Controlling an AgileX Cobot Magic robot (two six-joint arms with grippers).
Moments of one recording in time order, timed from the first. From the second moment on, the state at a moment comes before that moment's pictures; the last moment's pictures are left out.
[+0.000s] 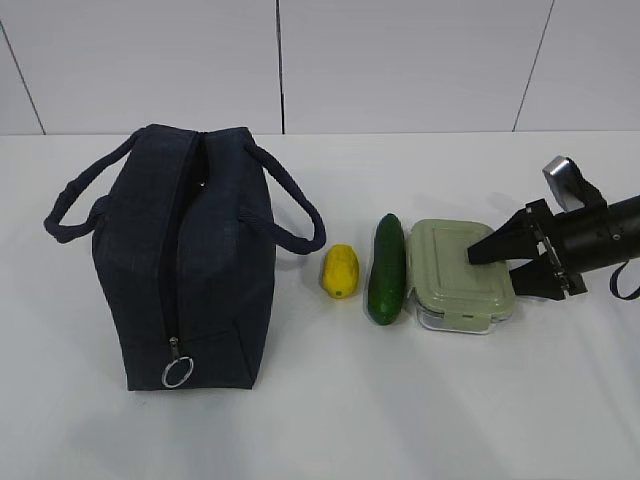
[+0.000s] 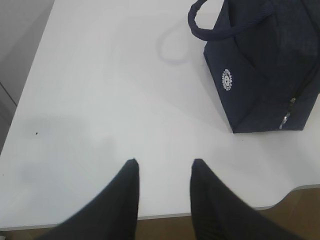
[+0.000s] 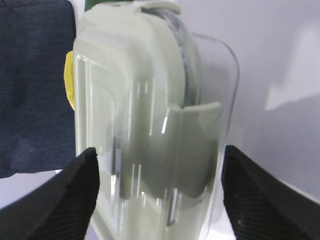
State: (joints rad) left arm 0.00 0.01 -0.52 -0.07 1.10 0.01; right arm -0.24 2.23 -1.30 1.18 1.17 -0.99
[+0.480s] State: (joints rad) left arm 0.00 0.01 -0.52 -0.07 1.10 0.01; right arm -0.24 2.23 -1.30 1.18 1.17 -1.04
